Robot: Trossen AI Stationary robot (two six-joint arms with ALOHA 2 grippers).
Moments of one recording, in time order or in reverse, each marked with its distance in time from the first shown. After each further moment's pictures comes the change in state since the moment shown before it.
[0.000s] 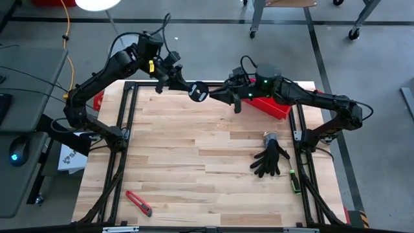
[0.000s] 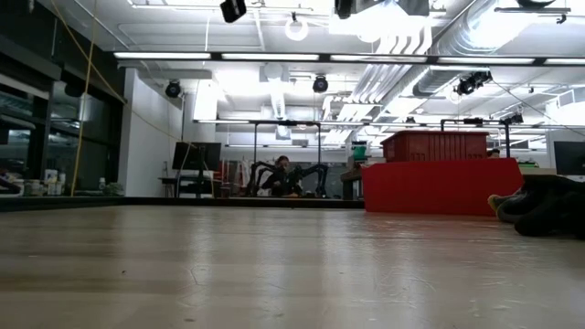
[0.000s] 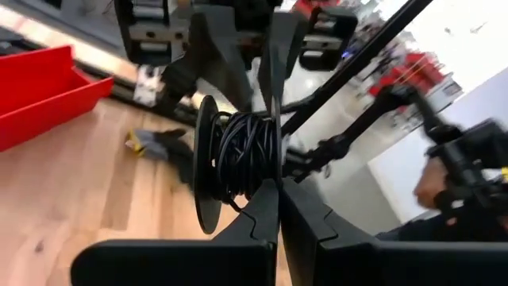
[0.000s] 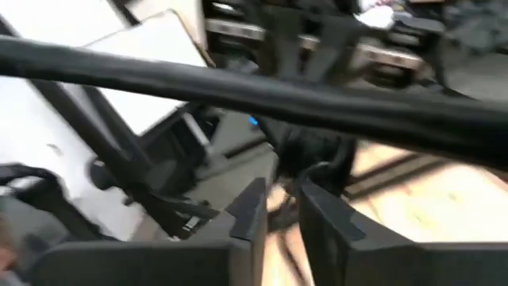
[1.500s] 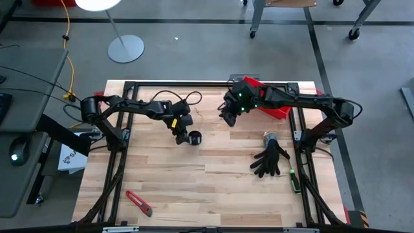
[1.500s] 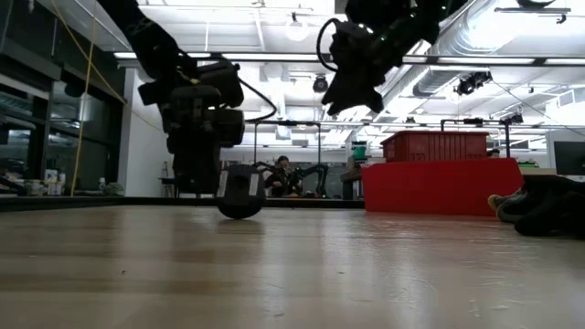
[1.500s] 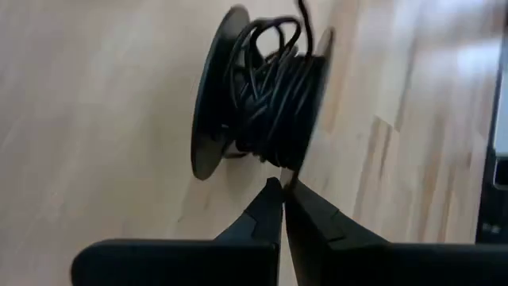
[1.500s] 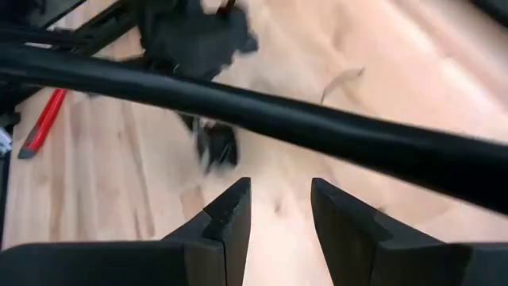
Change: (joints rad) left arm -0.267 0.193 -0.856 0.407 -0.423 -0.001; right arm -0.054 0.116 -0.180 -0.426 0.153 -0.196
